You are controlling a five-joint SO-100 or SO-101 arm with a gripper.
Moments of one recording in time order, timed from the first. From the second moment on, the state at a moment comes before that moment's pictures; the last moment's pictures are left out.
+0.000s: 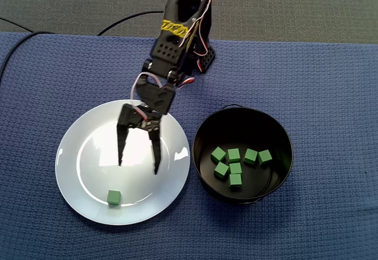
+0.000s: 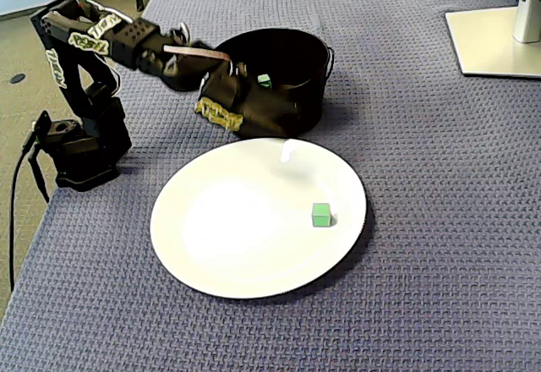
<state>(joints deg) 23.2 101.7 125.0 -0.3 -88.9</state>
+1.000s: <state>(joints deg) 26.2 70.8 105.6 2.3 -85.8</state>
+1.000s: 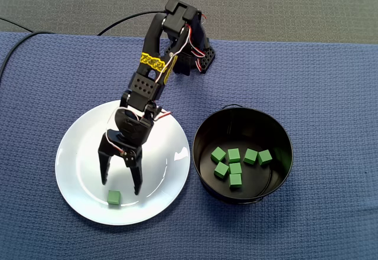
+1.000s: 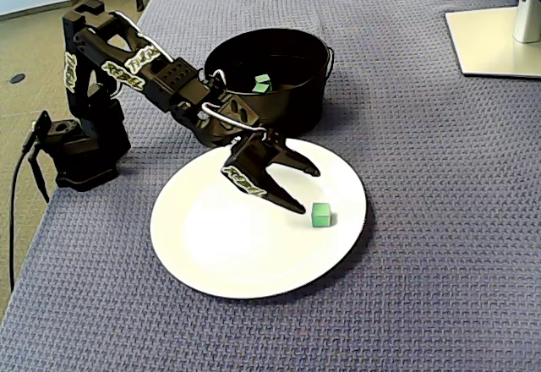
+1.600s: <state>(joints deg) 26.3 59.8 96.8 1.0 -85.4</state>
